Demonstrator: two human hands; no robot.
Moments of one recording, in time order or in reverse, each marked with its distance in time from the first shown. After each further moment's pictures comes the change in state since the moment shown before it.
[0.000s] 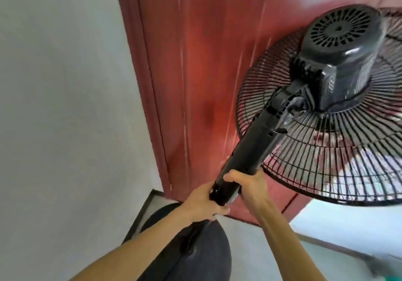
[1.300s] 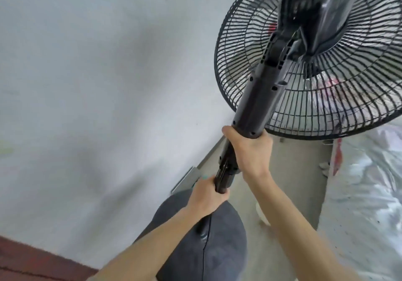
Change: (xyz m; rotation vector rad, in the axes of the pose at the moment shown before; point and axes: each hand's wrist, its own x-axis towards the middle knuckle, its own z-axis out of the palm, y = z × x) left_hand 0.107 0.295 0.827 0.496 -0.760 0.717; right_hand -0.307 -0.093 -0.762 -0.106 1.680 -0.242
